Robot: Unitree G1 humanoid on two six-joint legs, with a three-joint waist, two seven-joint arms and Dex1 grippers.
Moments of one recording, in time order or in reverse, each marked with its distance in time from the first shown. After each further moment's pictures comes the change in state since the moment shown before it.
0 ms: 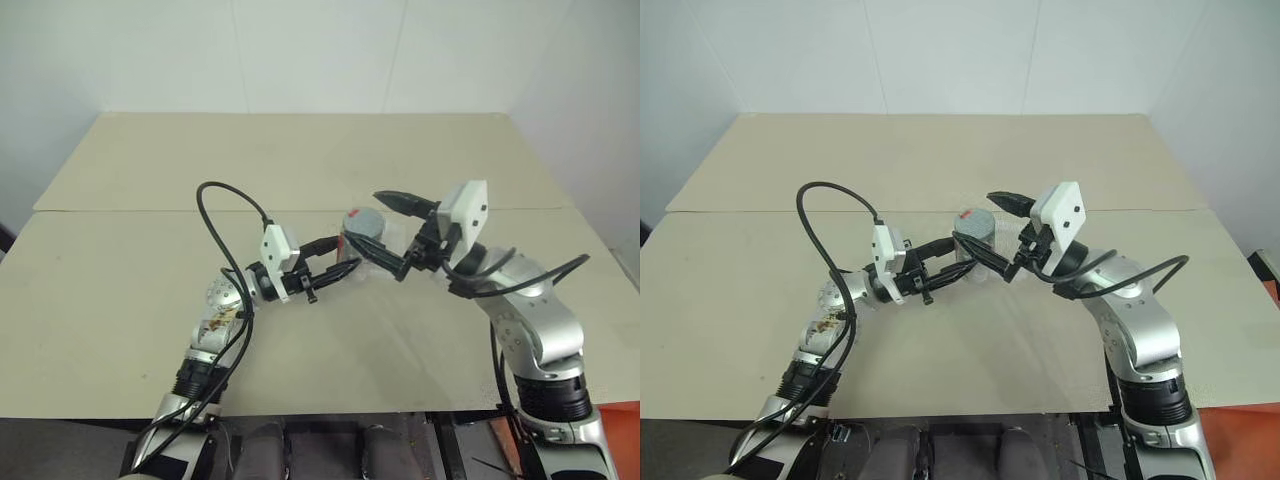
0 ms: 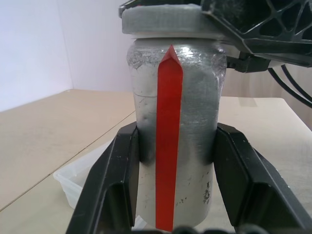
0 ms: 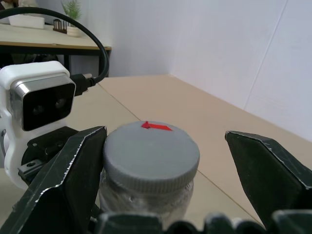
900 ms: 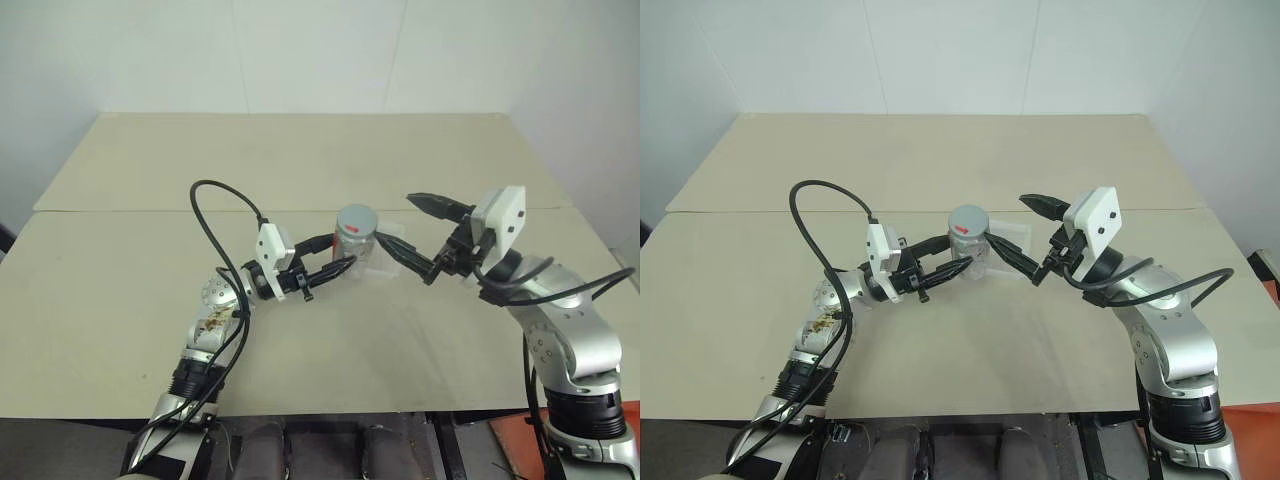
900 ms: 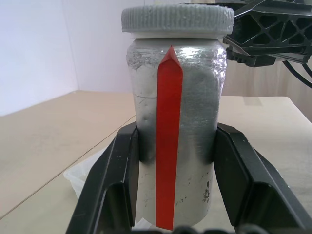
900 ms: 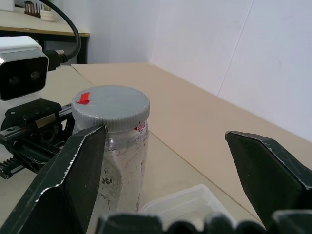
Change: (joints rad) left arm 0.000 0.011 0.011 0.001 -0.001 -0.016 -0.006; right arm 0.088 -0.074 -0.089 -0.030 0.030 0.000 -0.001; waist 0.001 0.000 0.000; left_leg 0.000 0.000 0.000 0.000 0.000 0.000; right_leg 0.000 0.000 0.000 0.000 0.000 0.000
